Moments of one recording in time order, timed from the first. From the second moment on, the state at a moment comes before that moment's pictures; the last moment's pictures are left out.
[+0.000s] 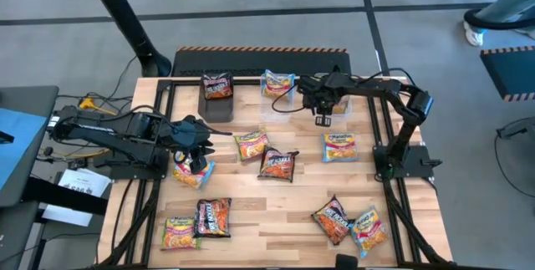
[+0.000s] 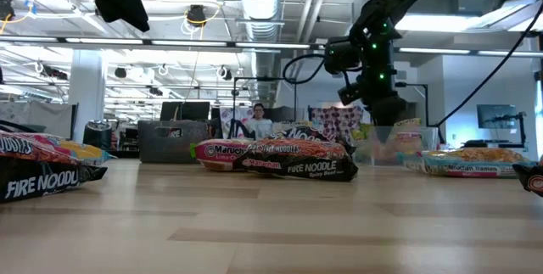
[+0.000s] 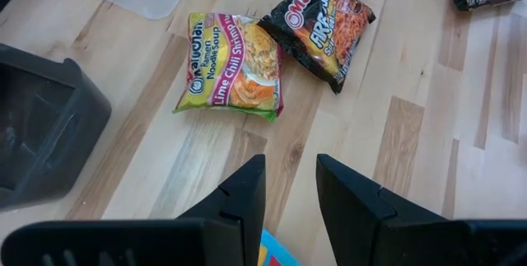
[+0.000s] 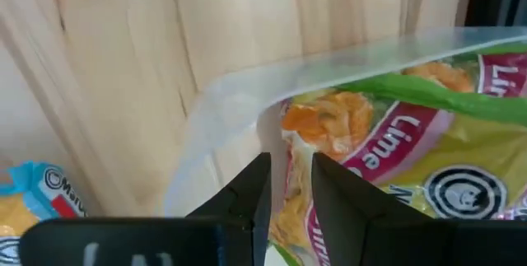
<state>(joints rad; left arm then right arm) -0.13 0.96 0.96 -0.82 -0.25 -0.45 -0.56 1.76 1.20 -0.93 0.31 -0.39</state>
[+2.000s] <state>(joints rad) -0.27 1.08 0.96 -0.85 0.03 -1.08 -0.24 1.54 1.29 -1.02 0.32 0.03</state>
